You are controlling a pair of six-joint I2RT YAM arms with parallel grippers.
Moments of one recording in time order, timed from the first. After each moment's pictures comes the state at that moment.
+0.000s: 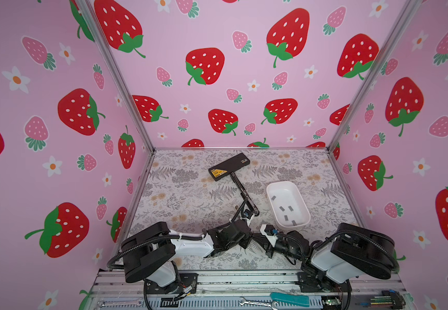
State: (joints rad) left arm -1.09 1.51 0.55 0.25 -0.19 -0.37; right arm 1.09 1.52 0.01 1.28 -0.13 0.03
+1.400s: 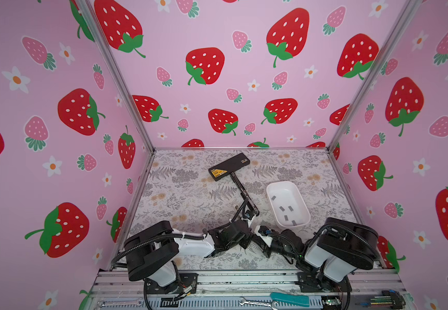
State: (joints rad) left arm -1.09 1.54 0.55 0.30 -0.18 -0.32; right arm 1.09 1.62 0.06 1.23 -0.10 -0.04
